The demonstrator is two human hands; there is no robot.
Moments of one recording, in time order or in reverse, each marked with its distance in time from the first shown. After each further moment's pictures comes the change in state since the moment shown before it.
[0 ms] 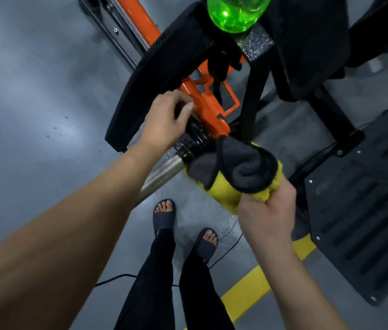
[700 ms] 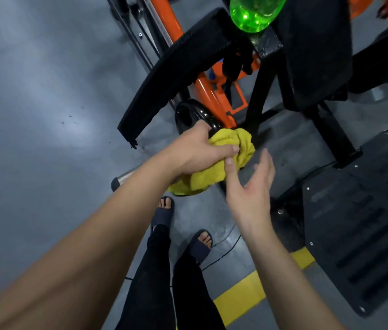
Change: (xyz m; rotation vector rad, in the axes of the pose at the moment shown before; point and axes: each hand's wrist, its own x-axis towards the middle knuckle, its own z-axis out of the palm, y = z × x) left_hand -0.105 0.095 -0.033 -0.173 -0.429 -0.391; right_hand -0.023 0.045 0.003 -0.233 -0.147 0.157
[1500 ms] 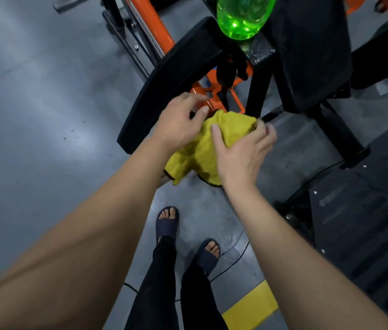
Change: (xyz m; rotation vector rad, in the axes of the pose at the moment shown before) left_hand 0.103 -0.028 -0.026 0.278 0.369 0.377; right_hand 0.097 -0.015 0.041 -0.292 0.348 -0.119
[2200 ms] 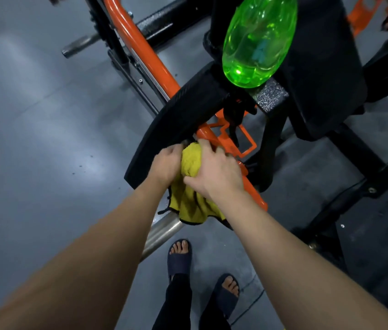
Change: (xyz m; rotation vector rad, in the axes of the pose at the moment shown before) left_hand 0.044 -0.071 0.006 -0.242 -0.088 -0.526; right_hand 0.055 -0.050 0.061 -0.453 -0.490 -0.386
